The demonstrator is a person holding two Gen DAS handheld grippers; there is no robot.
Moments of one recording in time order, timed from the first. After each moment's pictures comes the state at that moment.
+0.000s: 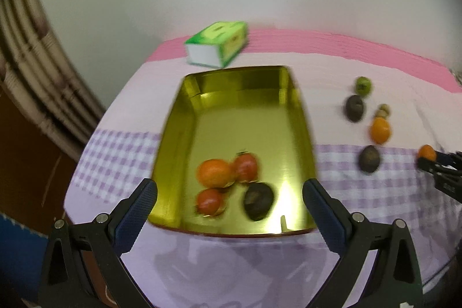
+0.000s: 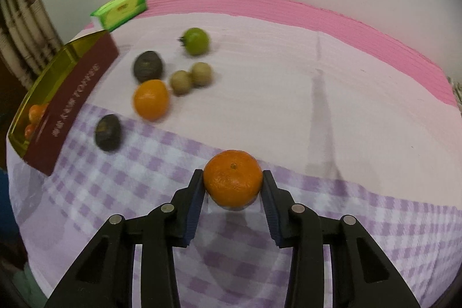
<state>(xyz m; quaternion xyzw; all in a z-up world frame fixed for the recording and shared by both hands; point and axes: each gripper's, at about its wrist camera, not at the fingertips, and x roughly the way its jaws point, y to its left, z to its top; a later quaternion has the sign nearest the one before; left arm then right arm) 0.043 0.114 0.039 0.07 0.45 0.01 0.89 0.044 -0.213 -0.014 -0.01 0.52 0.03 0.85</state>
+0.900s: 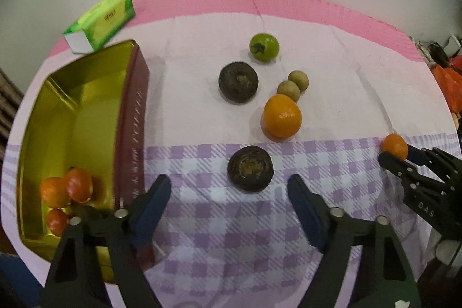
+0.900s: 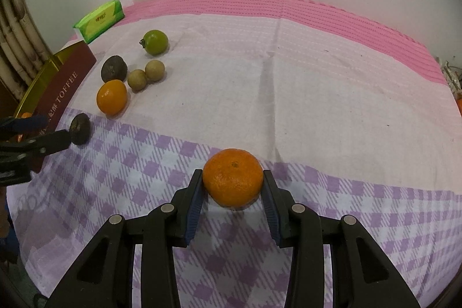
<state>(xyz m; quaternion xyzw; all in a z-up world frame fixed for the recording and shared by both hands) 0.090 -0.018 -0.022 0.05 0.54 -0.12 0.83 0.030 -0.260 -0.017 0.02 0.52 0.02 0.85</state>
